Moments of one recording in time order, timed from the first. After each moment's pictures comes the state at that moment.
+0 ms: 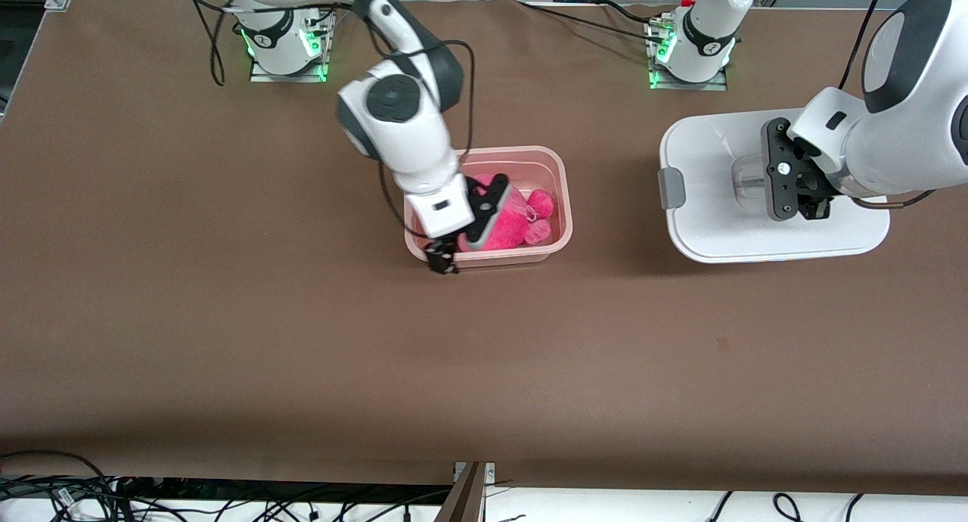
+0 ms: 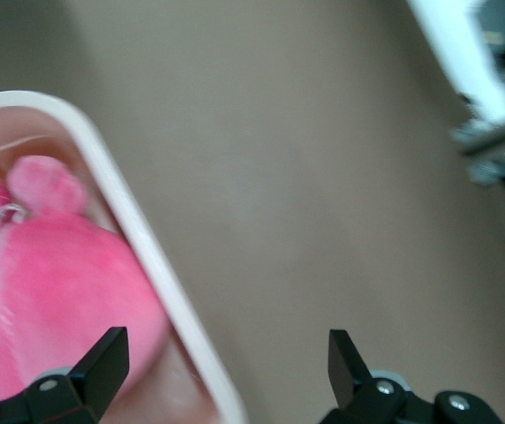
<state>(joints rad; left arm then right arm) -0.06 0.28 -0.14 -1.35 0.07 1.26 1.32 0.55 0.50 0.10 -1.46 -0.07 2.27 -0.45</state>
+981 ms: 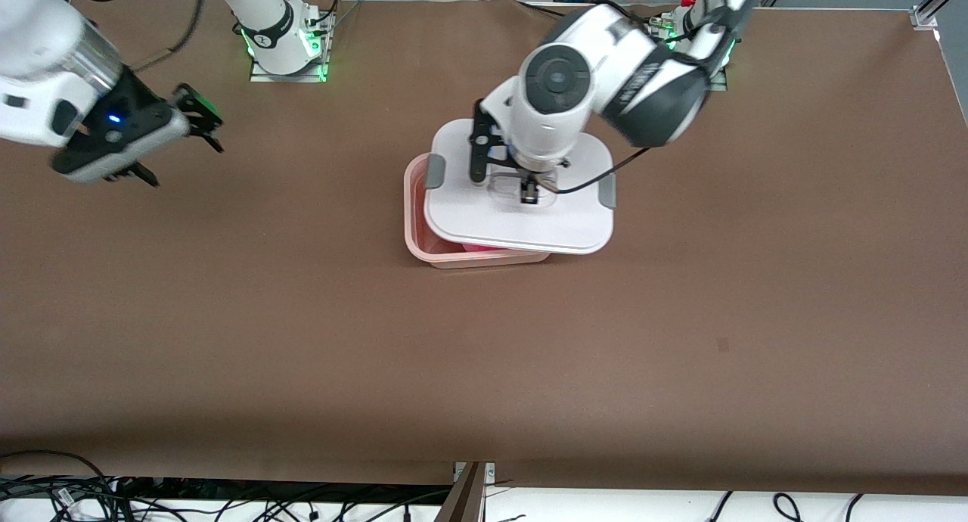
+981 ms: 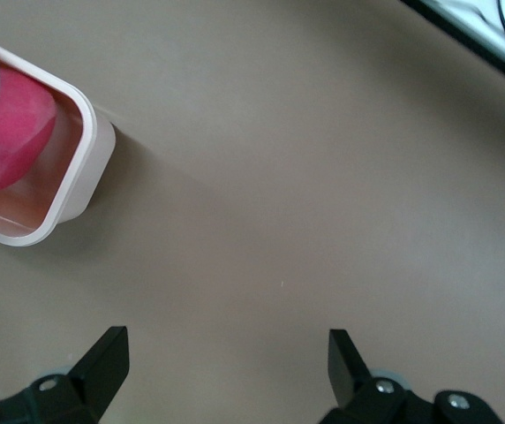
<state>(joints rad) -0.53 0.52 -0.23 -1.33 -0.02 1.71 0.82 0.45 -0.01 -0.25 -1.57 0.02 1.60 -0.31</state>
